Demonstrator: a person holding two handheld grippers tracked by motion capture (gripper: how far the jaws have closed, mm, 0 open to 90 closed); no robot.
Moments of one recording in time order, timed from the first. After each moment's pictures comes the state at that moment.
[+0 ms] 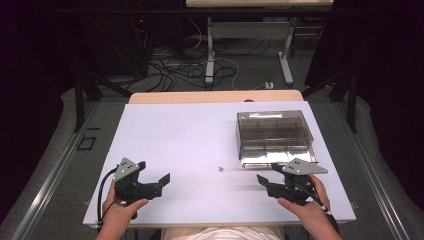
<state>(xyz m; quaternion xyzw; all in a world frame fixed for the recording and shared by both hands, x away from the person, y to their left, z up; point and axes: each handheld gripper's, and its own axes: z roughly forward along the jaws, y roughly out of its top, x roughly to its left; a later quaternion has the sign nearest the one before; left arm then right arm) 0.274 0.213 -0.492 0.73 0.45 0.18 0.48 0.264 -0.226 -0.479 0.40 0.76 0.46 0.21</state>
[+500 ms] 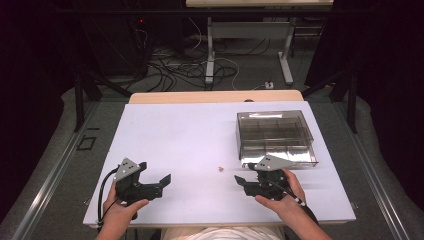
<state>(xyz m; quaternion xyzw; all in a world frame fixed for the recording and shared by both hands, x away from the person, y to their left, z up) 0.274 0.212 -0.493 0.73 0.45 0.18 0.48 0.279 -0.171 -0.479 0.36 0.80 0.45 0.18</state>
